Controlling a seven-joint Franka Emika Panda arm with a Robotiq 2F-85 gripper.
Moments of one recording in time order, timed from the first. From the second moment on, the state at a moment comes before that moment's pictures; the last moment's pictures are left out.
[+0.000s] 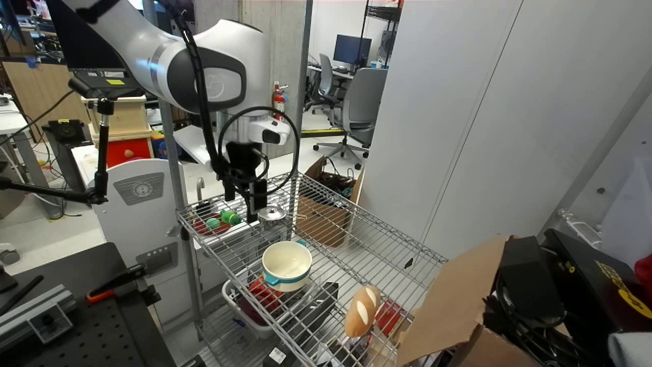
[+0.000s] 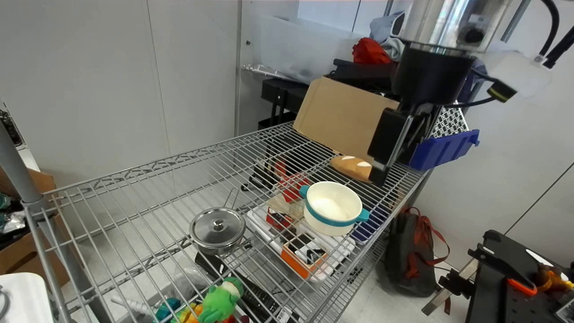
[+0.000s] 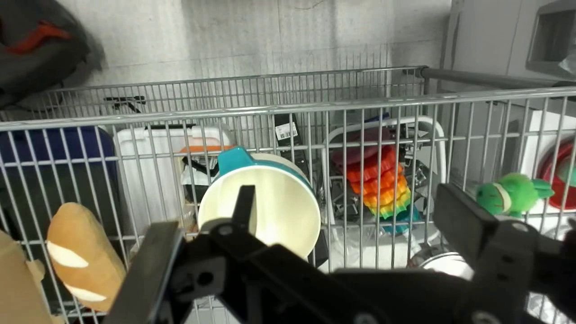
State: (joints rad) arm 0.03 0.19 0.06 -2.21 -0.04 2.36 0.10
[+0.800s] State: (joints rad) arm 0.07 0.51 0.00 -2.07 -0.16 2.51 0.11
